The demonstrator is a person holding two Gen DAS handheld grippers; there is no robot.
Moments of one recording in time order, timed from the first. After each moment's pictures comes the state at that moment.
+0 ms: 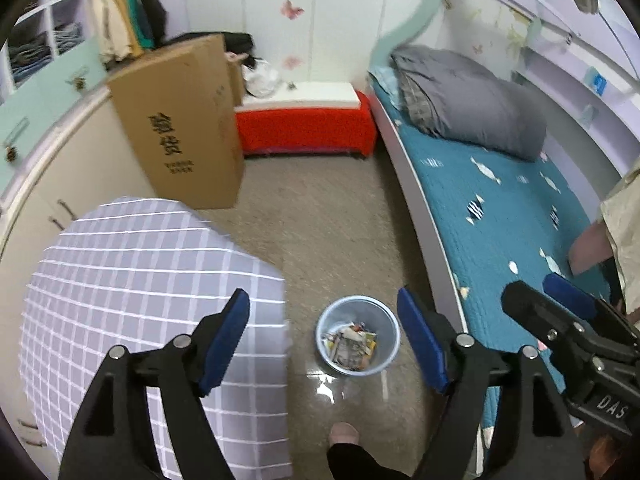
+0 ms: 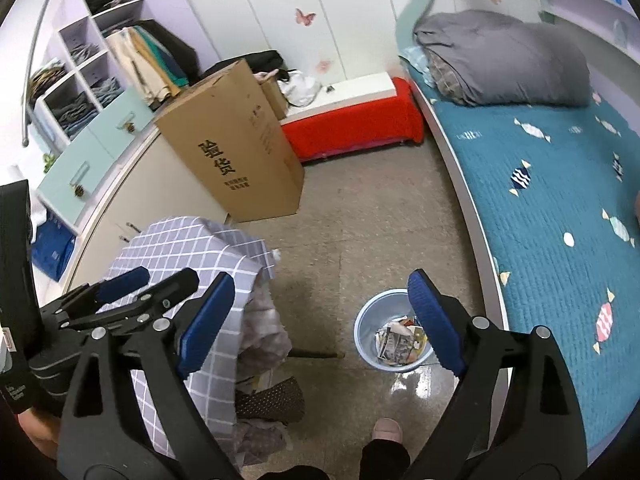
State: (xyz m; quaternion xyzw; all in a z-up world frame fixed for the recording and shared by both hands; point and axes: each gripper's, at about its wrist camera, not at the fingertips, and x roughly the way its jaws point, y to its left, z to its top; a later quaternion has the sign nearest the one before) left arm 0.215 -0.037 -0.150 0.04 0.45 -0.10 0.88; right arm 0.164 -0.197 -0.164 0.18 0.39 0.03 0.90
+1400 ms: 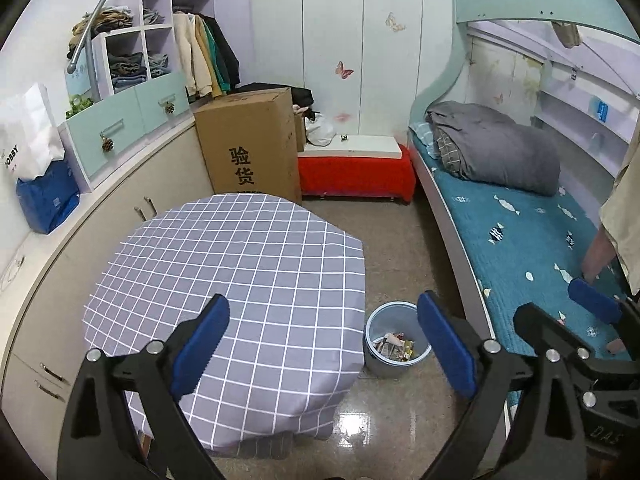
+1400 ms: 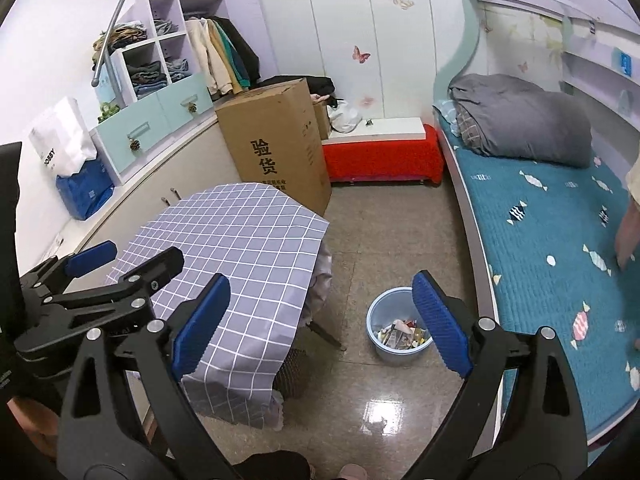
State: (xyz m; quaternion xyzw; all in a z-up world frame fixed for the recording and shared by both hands) left arm 0.003 0.052 -0.090 0.04 0.35 -0.03 0.94; right arm -0.023 -0.090 -0.119 0.09 0.32 0.06 0.94
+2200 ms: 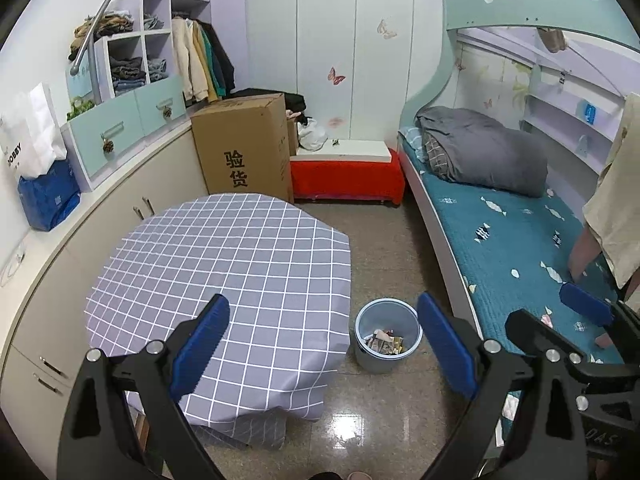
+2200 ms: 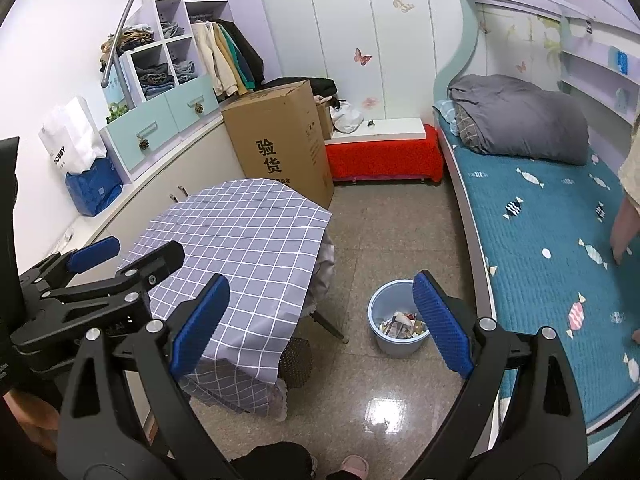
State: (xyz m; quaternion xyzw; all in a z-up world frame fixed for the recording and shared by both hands) left arm -0.041 0.050 -0.076 0.04 0.34 -0.05 0.94; right arm -0.059 -0.093 -0.110 0.10 0.32 0.07 0.94
